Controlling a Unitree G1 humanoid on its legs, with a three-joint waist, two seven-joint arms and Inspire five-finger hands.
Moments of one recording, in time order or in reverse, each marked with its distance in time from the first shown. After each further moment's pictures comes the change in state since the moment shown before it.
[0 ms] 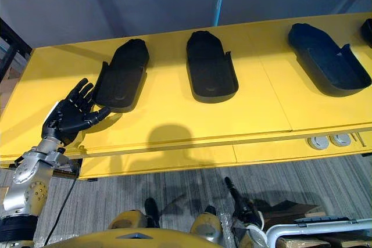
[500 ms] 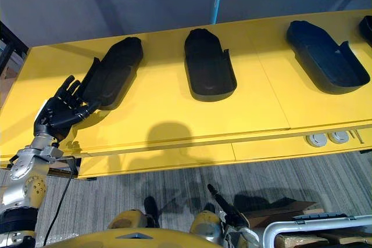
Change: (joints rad) left arm -0.108 -0.013 0.048 0.121 -0.004 -0.024 0.020; right arm -0.066 -0.001 0.057 0.157 -0.133 0.142 0.244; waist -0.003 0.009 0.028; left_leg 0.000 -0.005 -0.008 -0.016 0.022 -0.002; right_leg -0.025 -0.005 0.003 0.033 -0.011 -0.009
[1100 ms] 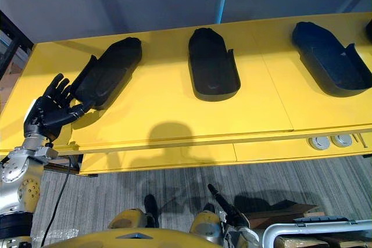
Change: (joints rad) left arm 0.042 -0.002 0.053 -0.075 -0.002 0.017 0.051; right arm -0.003 0.000 0.000 0.002 0.008 0.000 -0.016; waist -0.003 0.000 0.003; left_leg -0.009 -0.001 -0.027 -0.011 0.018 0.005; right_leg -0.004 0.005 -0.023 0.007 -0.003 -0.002
